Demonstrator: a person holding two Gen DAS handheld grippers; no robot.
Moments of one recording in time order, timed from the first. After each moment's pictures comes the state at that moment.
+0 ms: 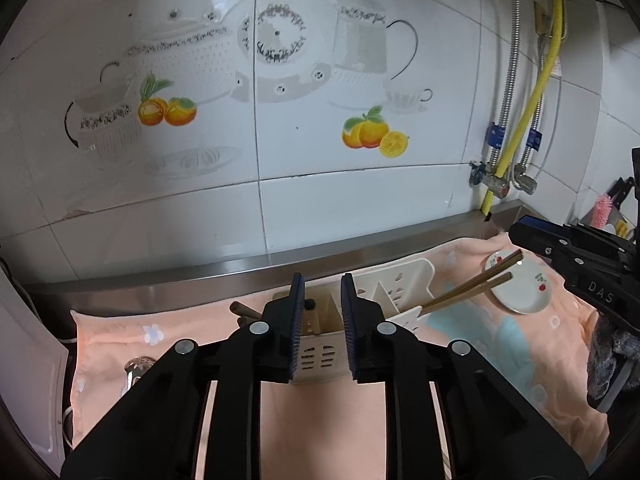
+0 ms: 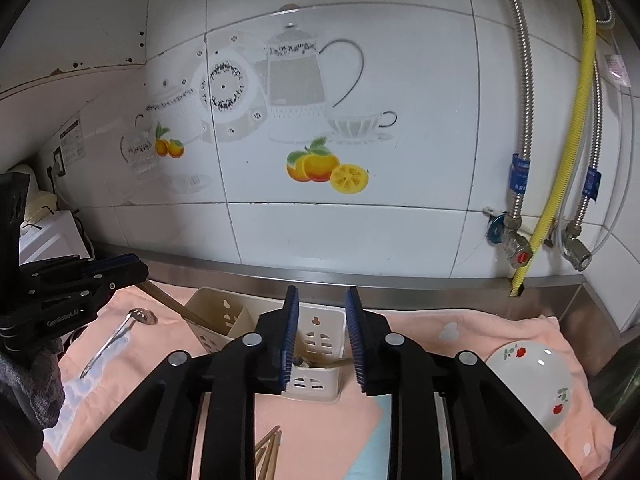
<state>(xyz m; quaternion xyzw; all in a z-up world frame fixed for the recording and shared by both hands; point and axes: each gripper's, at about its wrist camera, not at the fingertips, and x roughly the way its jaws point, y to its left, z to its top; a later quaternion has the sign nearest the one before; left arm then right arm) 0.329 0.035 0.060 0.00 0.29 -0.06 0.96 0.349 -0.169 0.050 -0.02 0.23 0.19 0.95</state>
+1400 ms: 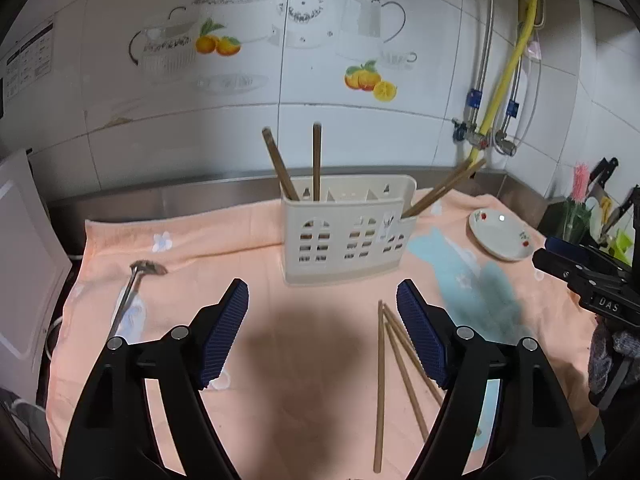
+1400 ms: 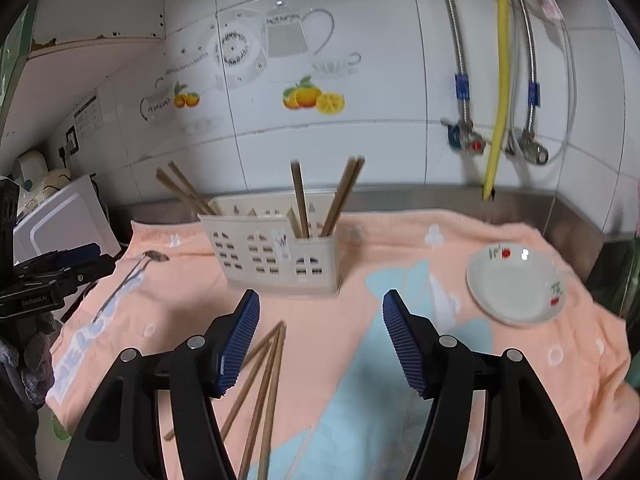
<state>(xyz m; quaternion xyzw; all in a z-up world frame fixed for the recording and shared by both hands) 0.210 0.048 -0.004 -0.03 0.30 -0.05 0.95 0.235 -0.212 -0.034 0.01 0.27 0.18 0.95</state>
